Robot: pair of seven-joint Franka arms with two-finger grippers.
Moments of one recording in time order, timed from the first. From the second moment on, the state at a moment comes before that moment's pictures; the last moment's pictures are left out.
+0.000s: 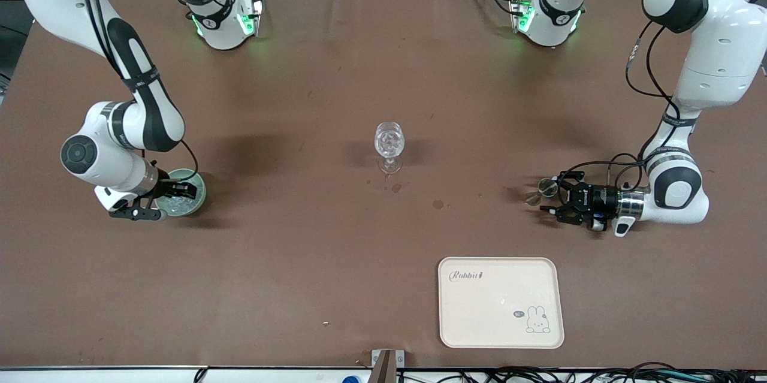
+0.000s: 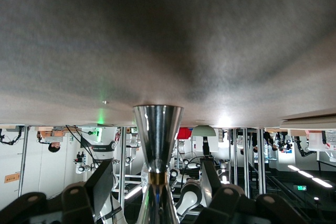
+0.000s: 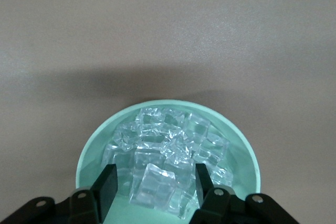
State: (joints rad) left arm 0.31 0.93 -0.11 -1.58 -0.99 1.62 -0.59; right arm -0.01 0.43 -0.05 -2.06 0.03 2.43 0.00
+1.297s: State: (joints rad) left arm 0.31 0.94 -0.12 -1.58 -0.99 1.60 -0.56; right arm -0.04 0.30 -0.05 -1.96 0.03 2.23 -0.03
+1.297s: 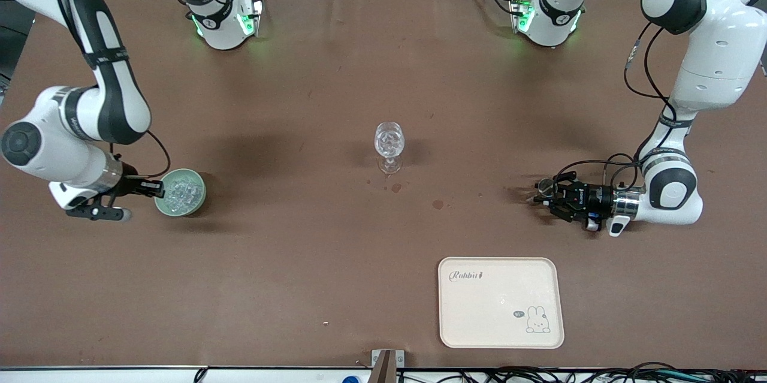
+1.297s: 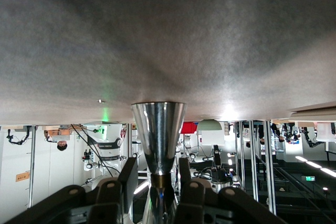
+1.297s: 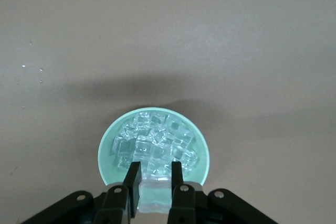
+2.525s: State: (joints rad) left arm 0.30 0.94 -0.13 -1.55 -0.99 1.60 -0.55; right arm -0.04 0.12 -0.04 -1.62 0.03 1.74 -0.05
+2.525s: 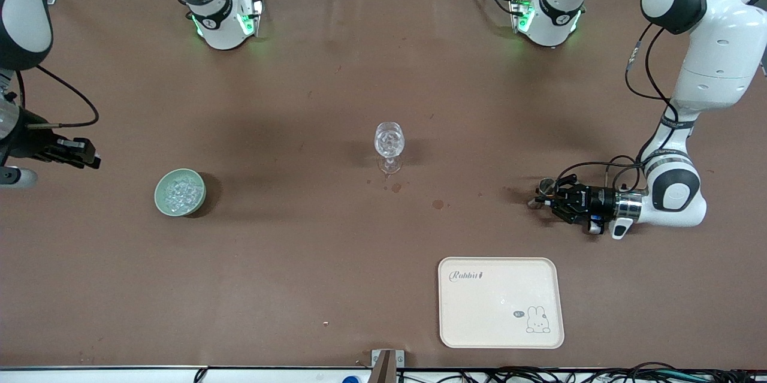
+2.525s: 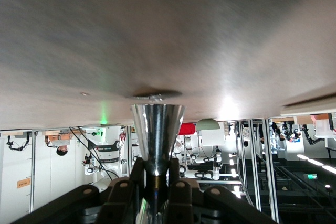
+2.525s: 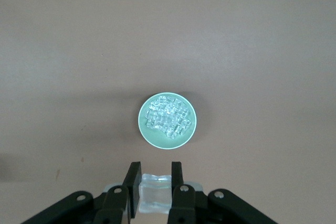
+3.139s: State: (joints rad) left arm 0.30 0.93 -0.27 -1.53 -0.99 1.60 -0.54; right arm -0.01 0.01 -0.04 -1.62 0.03 1.63 -0.05
